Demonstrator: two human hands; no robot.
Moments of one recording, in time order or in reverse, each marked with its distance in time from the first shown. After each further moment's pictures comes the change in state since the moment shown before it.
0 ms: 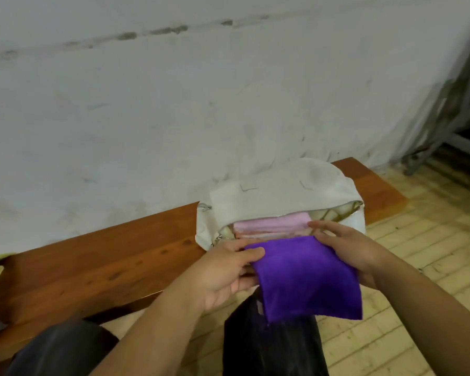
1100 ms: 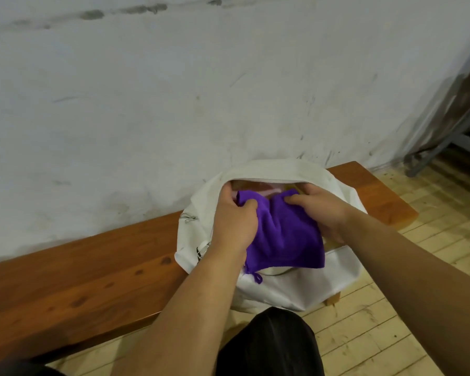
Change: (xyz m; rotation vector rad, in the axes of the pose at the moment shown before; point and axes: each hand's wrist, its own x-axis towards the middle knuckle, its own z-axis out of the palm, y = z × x) left_hand 0.117 0.060 0.036 0.315 0.560 0.467; right_hand 0.115 -0.078 -0.003 0.029 -0.101 -0.128
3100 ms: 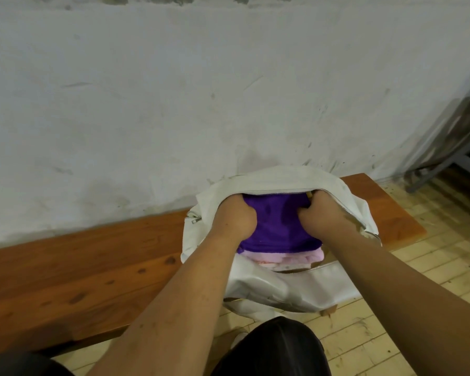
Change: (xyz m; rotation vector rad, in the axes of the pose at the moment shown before) left_hand 0.044 -0.007 -0.023 0.557 -0.093 0.056; right_hand 0.009 -0.008 0.035 -0.804 0.449 -0.096
